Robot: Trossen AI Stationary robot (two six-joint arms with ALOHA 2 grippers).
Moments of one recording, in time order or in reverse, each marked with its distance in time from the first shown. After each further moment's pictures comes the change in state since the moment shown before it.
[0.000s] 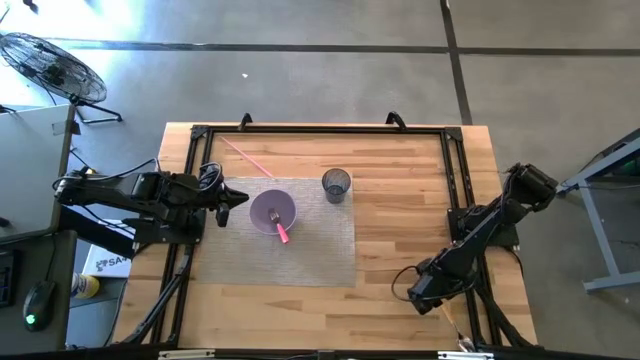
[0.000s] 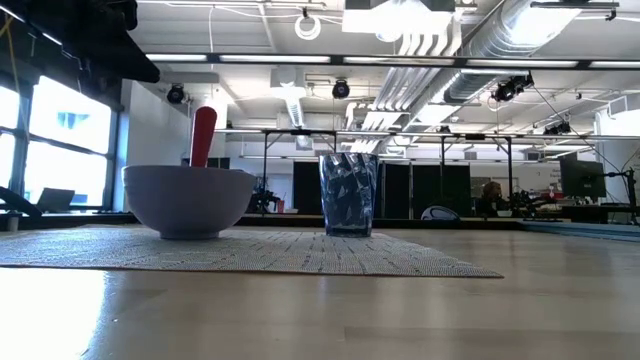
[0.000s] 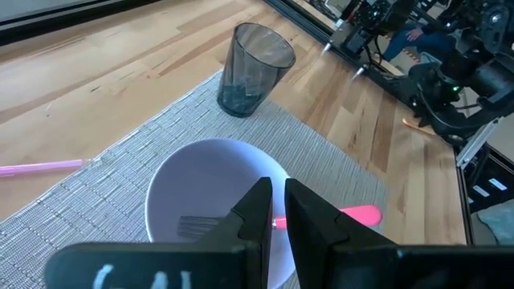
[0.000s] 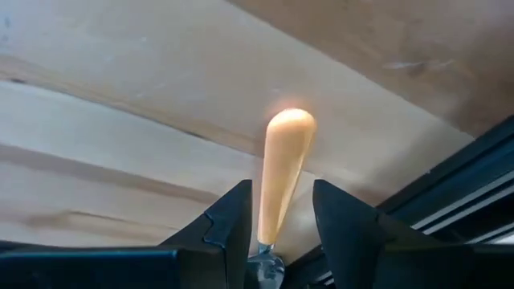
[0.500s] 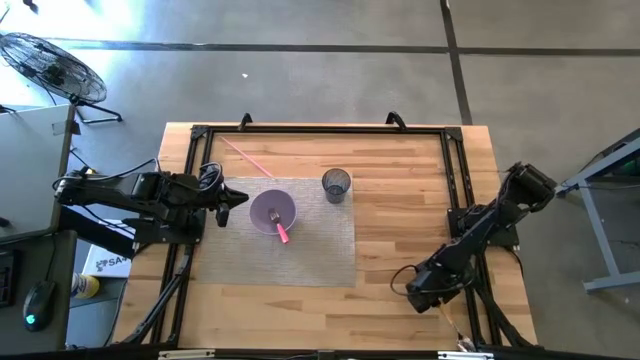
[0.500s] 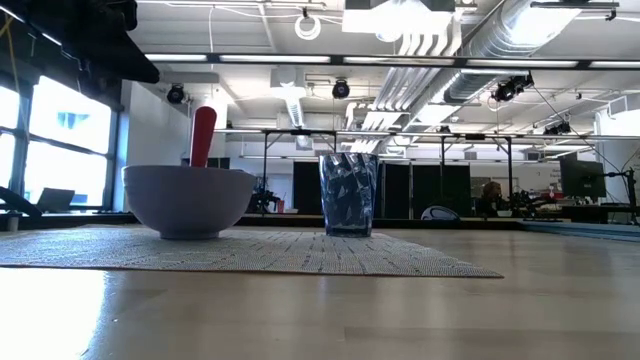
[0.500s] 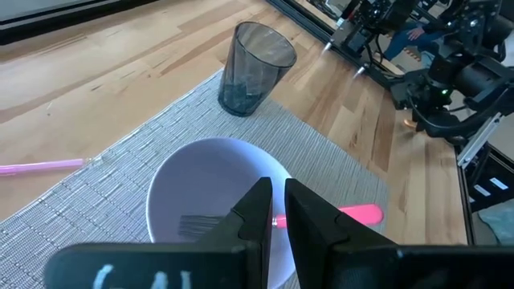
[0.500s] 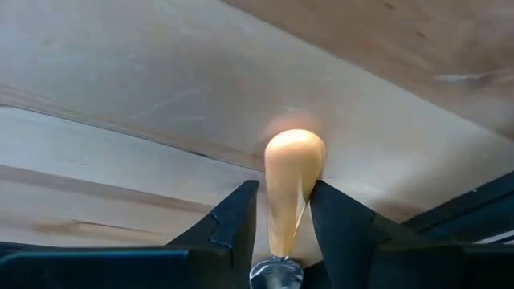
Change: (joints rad) left arm 0.000 0.000 0.000 -0.004 0.000 0.000; right arm -0.015 0.045 -0.117 0.190 -0.023 0.015
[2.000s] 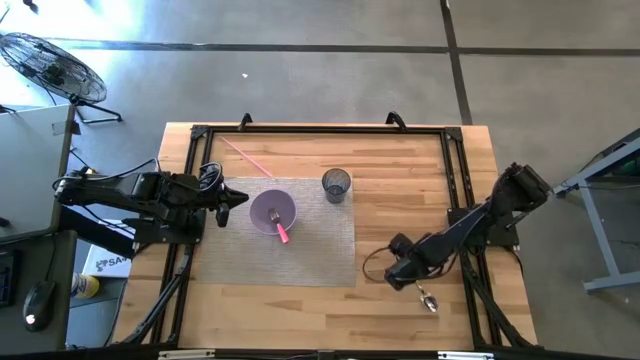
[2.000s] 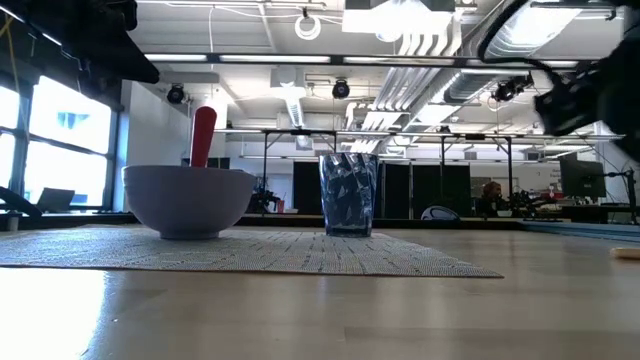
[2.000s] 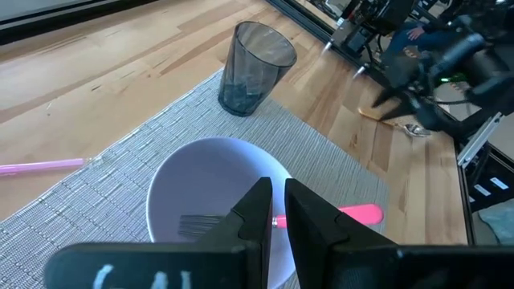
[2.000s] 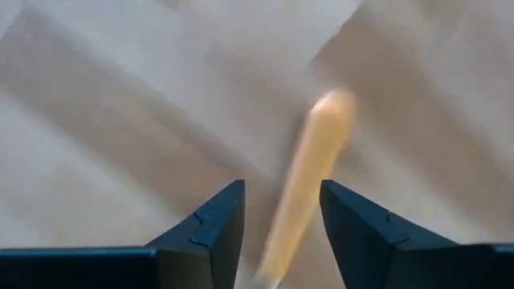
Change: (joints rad) left arm 0.000 0.000 0.000 0.000 0.000 0.000; right arm -0.195 0.006 0.249 -0.374 0.578 -0.506
